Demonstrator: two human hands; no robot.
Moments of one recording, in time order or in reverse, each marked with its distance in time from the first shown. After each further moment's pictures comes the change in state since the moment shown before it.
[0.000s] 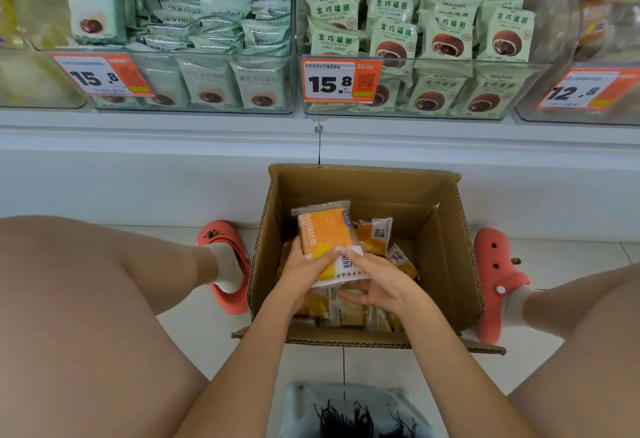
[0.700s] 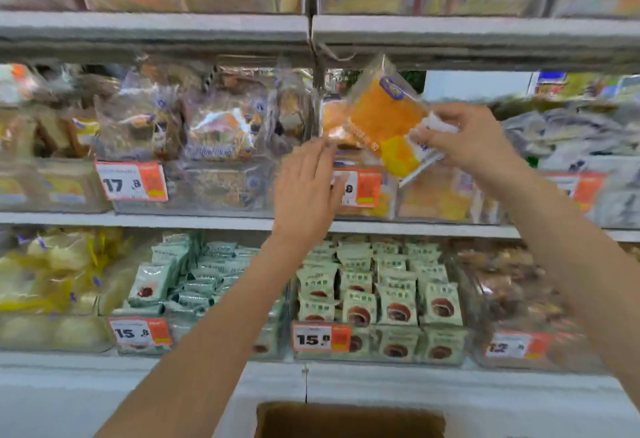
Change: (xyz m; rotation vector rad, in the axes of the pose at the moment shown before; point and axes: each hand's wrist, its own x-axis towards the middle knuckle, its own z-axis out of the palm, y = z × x) left_hand -0.061 0.443 0.081 1.067 0.851 1.765; right_hand -0.274 -0.431 0.083 -0.775 0.447 -1.543
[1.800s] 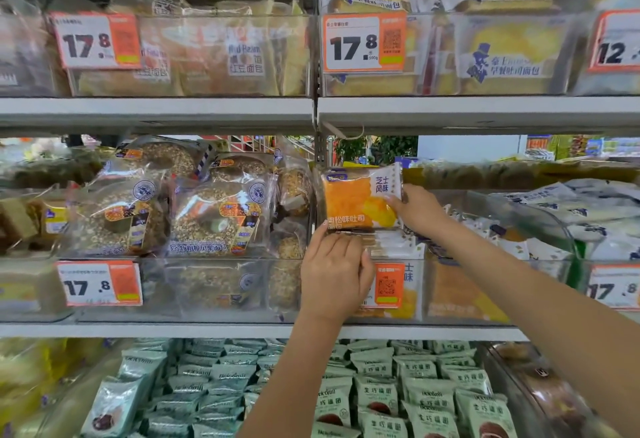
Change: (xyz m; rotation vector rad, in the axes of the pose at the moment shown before) left_hand 0.034 -0.015 0.079 -0.018 0.209 0.065; right_hand 0.124 0.057 0.082 -0.378 -0.109 0.127
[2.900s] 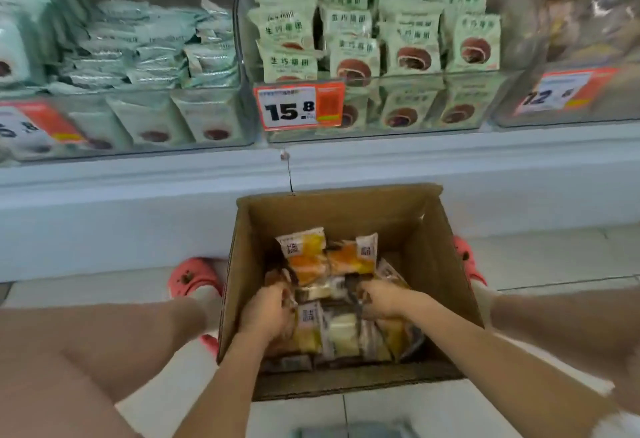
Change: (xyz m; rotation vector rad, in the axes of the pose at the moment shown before) left_hand -0.478 0.083 -0.182 -0.210 -1.715 -0.871; right_hand -0.496 0.207 0.259 -0.161 -1.343 0.362
